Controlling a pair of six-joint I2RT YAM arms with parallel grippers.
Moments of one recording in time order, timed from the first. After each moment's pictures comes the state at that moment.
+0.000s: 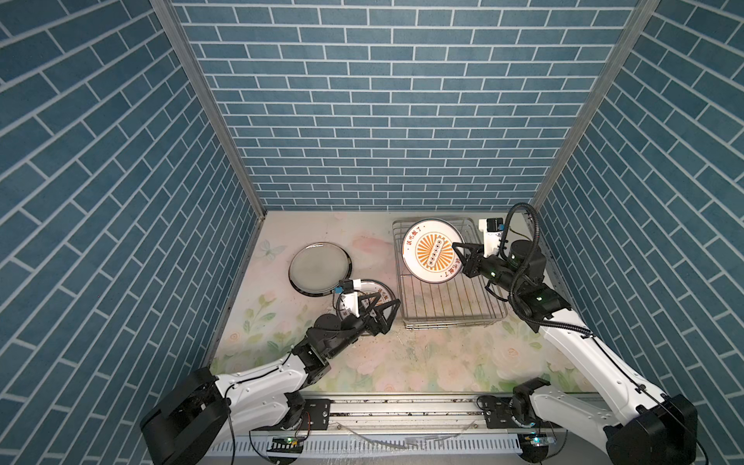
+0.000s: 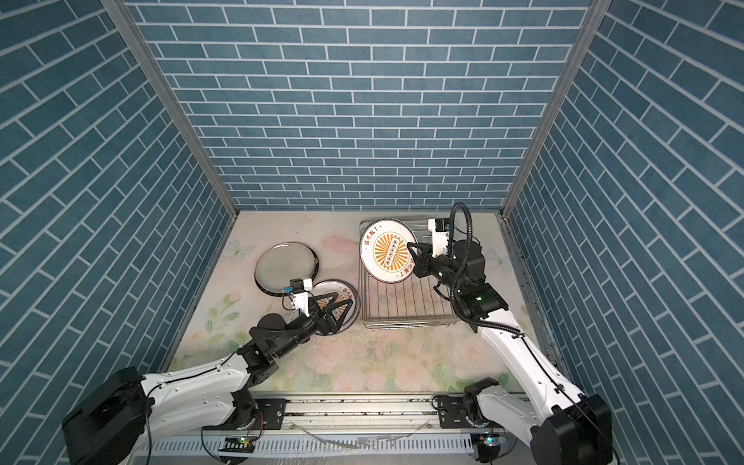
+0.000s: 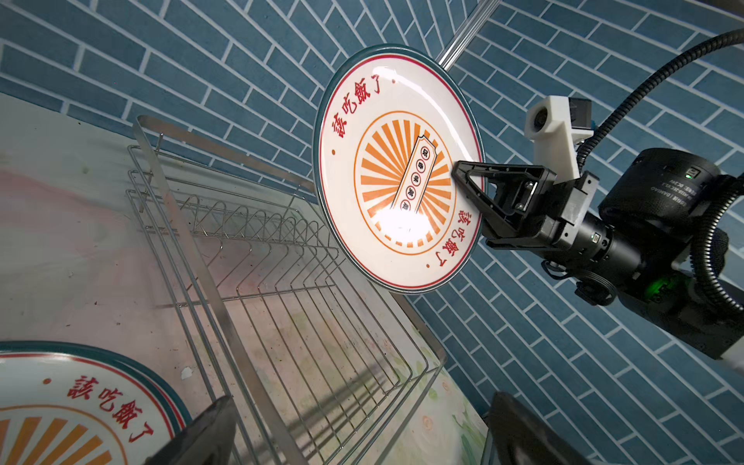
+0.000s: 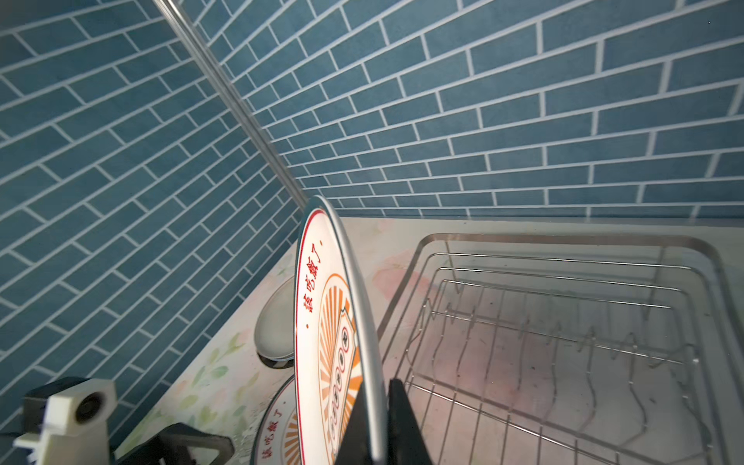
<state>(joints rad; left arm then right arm) -0.83 1.04 0.22 0.86 0.04 -0.71 0.41 1.04 0.83 0.04 -0.38 0.38</state>
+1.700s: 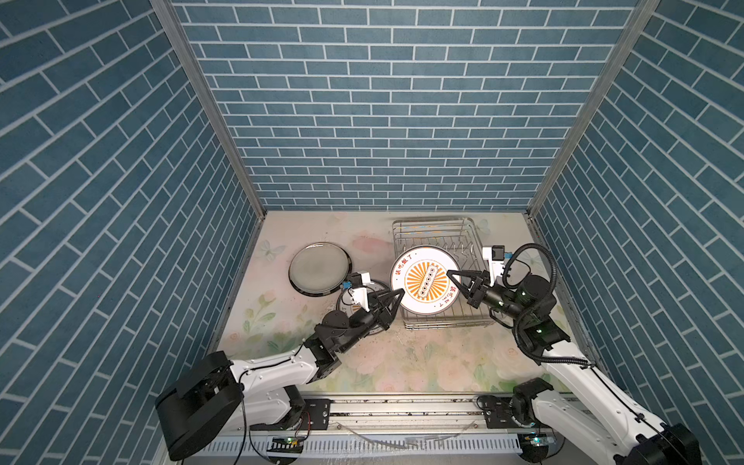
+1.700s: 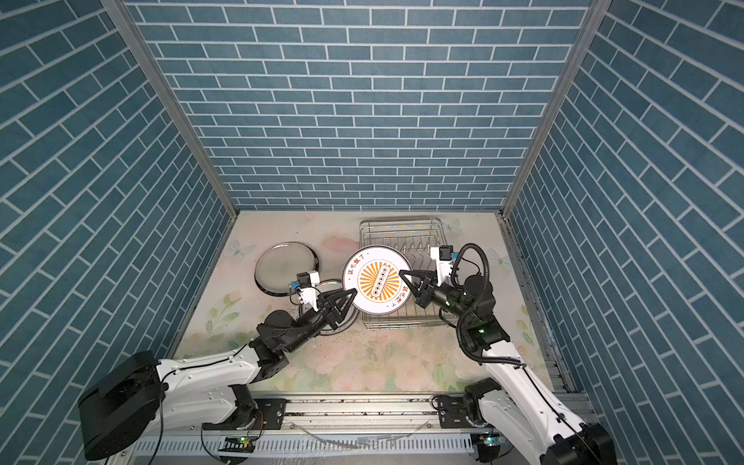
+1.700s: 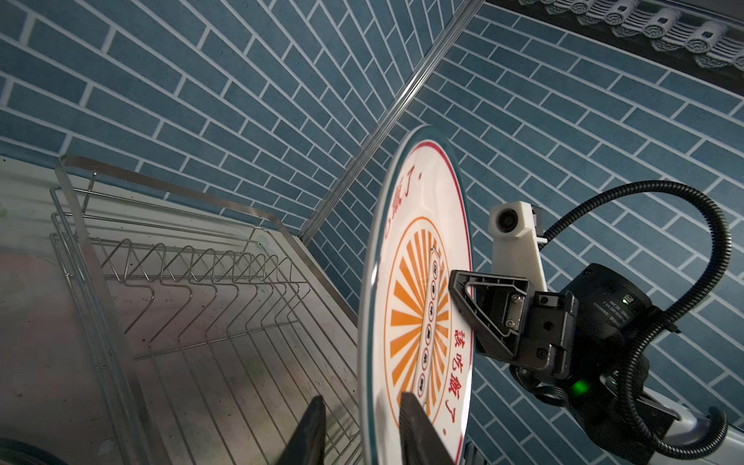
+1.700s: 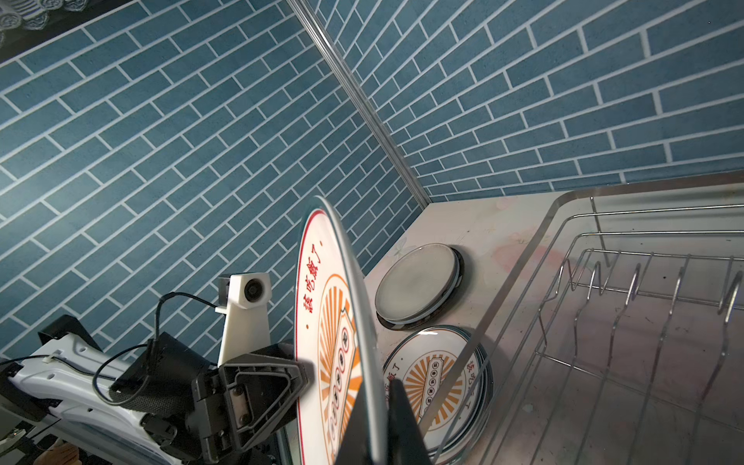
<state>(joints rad) -0.90 1.17 0.32 0.98 -0.02 -0.71 0.39 0.85 0.50 0.38 -0.67 0.63</state>
